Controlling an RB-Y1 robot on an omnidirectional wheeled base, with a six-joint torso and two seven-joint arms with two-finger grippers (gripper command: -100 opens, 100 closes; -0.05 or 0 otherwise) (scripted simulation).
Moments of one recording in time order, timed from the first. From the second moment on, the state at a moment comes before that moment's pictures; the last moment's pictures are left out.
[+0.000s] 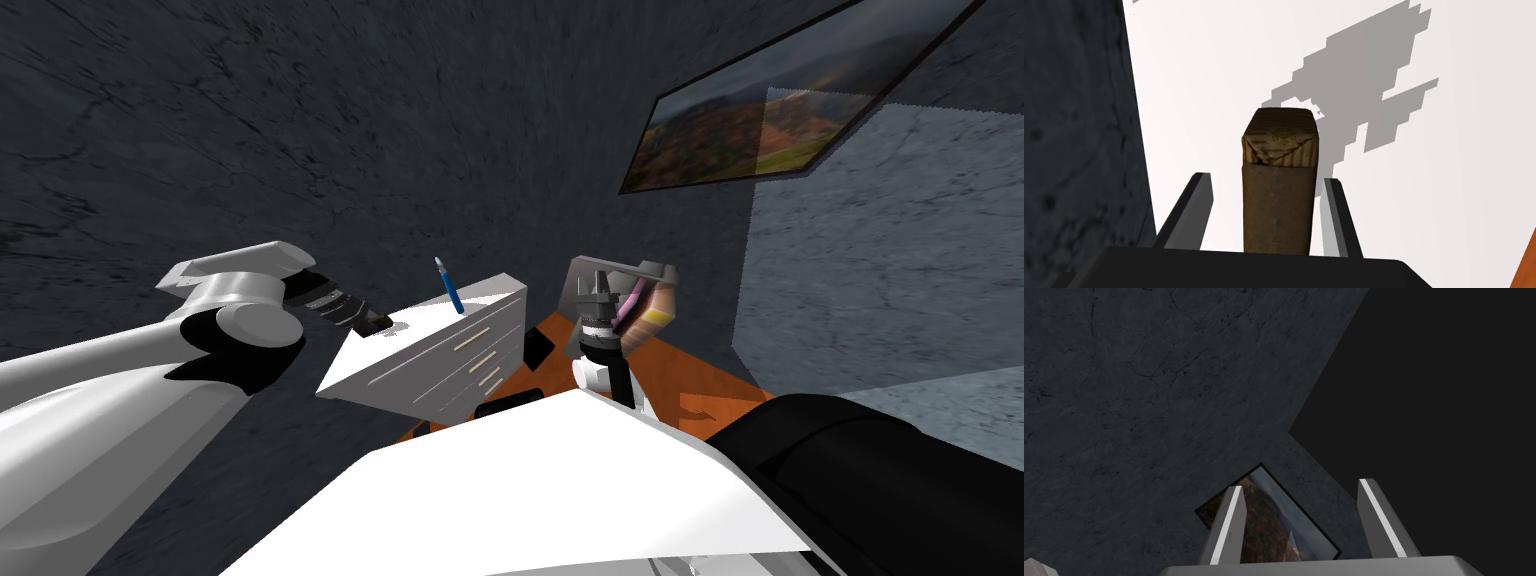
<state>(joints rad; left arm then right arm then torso) -1.25 0.85 0.51 -0.42 0.16 1.89 -0.07 0.52 0.04 -0.05 -2.31 -0.01 -0.58 -0.14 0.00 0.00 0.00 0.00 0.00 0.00</state>
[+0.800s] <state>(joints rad) -1.26 0.87 0.51 -0.44 0.16 1.93 -0.07 0.52 0.04 -0.05 -2.31 -0.01 -0.58 -0.14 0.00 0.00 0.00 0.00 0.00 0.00</state>
